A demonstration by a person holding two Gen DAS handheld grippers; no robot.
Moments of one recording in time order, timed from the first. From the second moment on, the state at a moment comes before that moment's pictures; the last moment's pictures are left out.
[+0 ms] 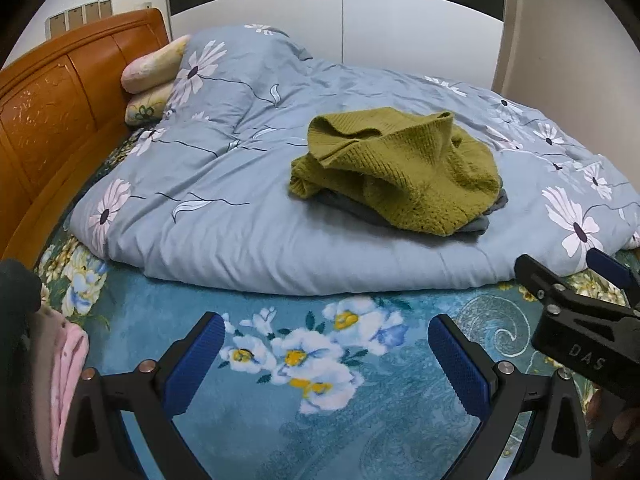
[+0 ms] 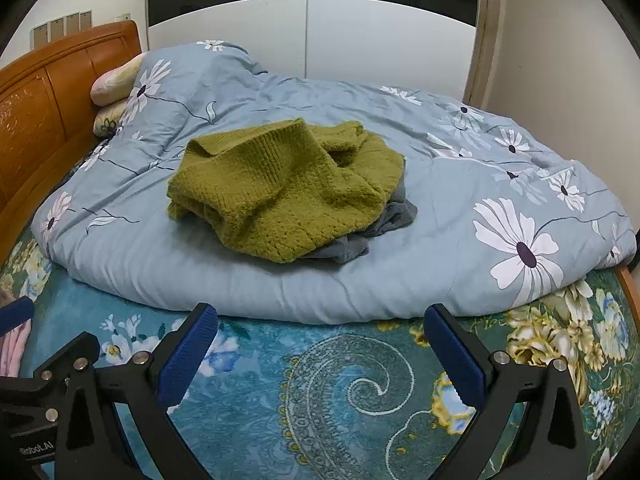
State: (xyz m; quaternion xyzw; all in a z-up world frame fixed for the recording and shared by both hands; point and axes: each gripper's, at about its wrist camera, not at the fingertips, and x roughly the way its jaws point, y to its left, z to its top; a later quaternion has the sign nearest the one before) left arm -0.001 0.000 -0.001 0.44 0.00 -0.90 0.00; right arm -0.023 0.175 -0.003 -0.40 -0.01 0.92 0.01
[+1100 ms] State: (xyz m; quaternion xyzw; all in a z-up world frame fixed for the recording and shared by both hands) left arm -0.024 0.002 -0.025 0.45 0.00 -0.89 0.04; right arm -0.056 0.154 -0.016 -0.39 -0.07 0.92 0.00
